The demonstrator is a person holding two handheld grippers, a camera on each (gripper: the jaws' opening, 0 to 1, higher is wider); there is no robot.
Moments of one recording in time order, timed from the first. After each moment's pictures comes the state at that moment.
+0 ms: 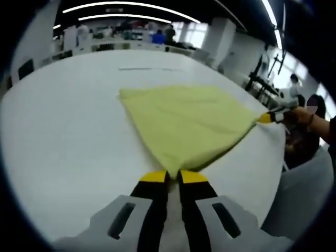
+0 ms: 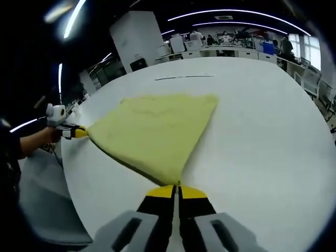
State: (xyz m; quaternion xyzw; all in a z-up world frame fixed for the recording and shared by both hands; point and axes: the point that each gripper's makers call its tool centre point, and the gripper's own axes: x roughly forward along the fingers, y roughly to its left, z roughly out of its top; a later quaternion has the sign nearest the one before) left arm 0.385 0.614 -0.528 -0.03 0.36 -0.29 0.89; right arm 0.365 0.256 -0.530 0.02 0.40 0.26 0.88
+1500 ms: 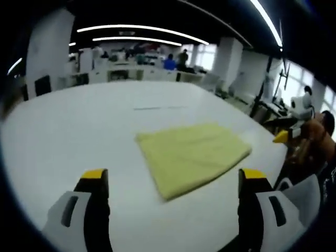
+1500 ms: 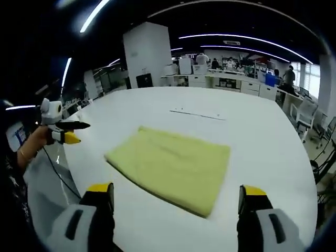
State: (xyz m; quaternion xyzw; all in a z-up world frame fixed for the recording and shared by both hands) left arm 0.365 0.624 -0.415 -0.01 0.27 -0.23 0.94; right arm 0.351 0.311 -0.416 -0.03 0.31 0.25 0.92
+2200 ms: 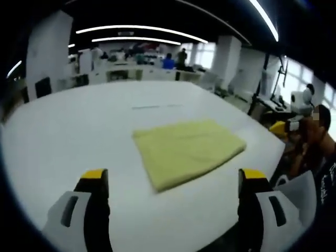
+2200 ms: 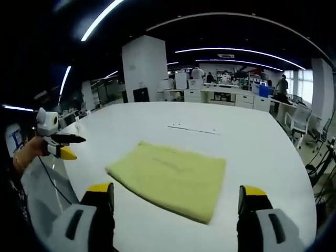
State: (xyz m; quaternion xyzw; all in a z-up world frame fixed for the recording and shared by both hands) left arm 0.338 0.613 -0.409 -0.01 0.27 -0.24 0.93; right arm 0.343 0.313 -0.395 -0.01 0.25 0.24 0.94
